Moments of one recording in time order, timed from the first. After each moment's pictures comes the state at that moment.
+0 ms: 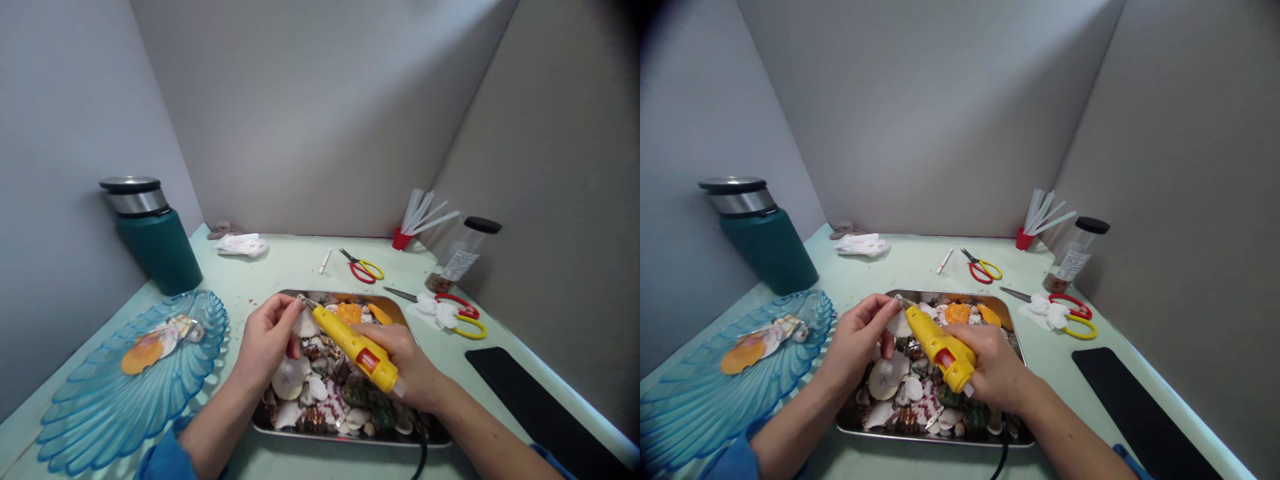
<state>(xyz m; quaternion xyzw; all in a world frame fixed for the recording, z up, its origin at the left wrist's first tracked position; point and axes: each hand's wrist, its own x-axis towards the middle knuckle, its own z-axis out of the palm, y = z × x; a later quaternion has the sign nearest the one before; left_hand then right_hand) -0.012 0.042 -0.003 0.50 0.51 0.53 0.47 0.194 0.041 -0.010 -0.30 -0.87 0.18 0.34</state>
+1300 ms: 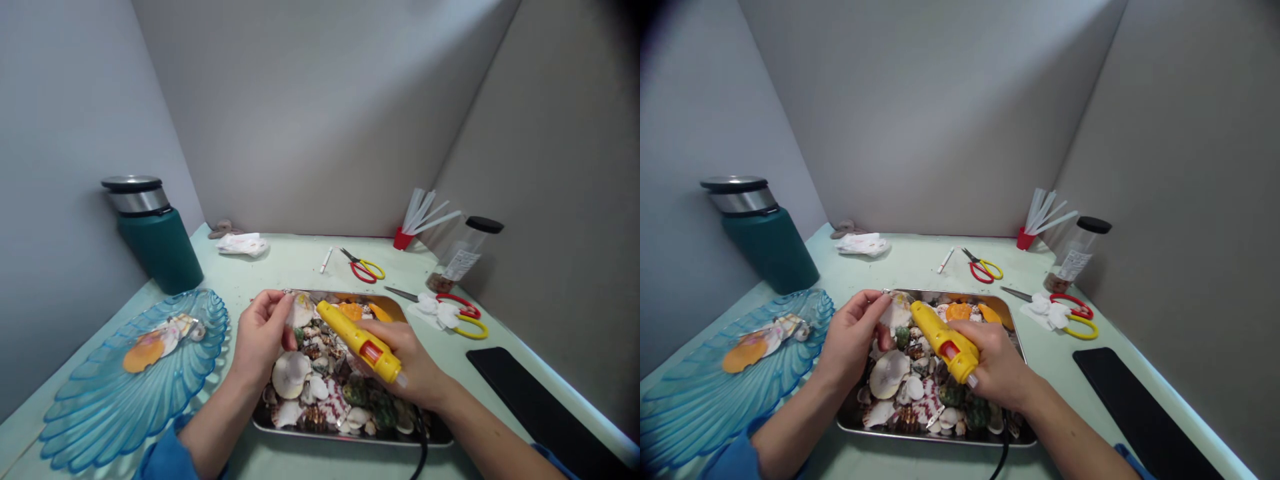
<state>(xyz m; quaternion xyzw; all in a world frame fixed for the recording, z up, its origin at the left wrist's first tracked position) -0.013 0.046 -0.005 0.42 0.49 0.60 0.47 0.197 0.042 -0.010 -0.32 -0.86 0.20 0.35</state>
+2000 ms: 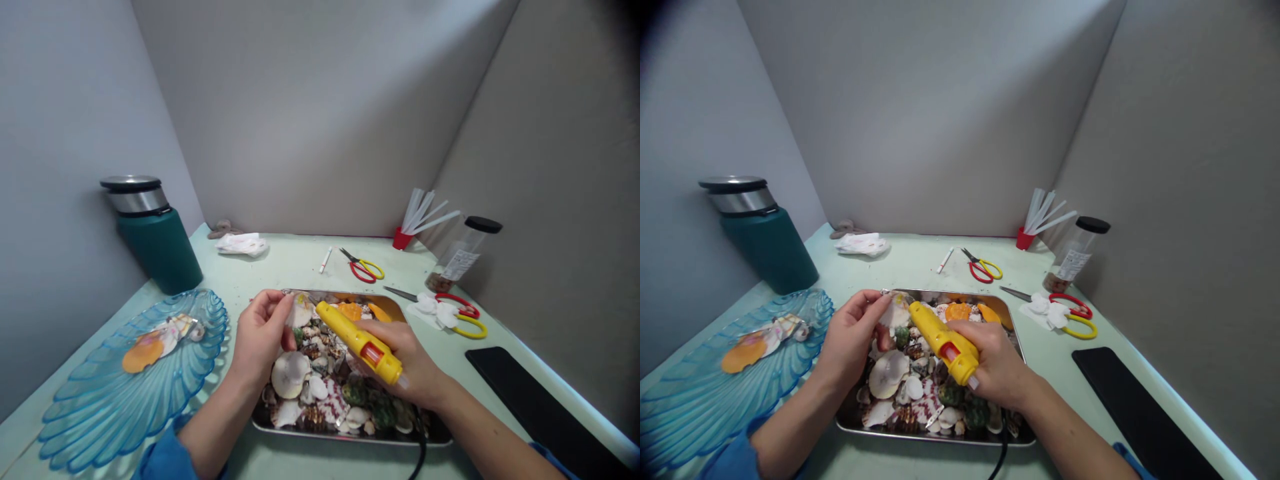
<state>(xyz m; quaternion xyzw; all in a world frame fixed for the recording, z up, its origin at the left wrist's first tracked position) -0.013 0.046 -0.005 0.42 0.48 0.60 0.47 0.197 0.042 -0.011 -0.31 -0.86 0.21 0.36</state>
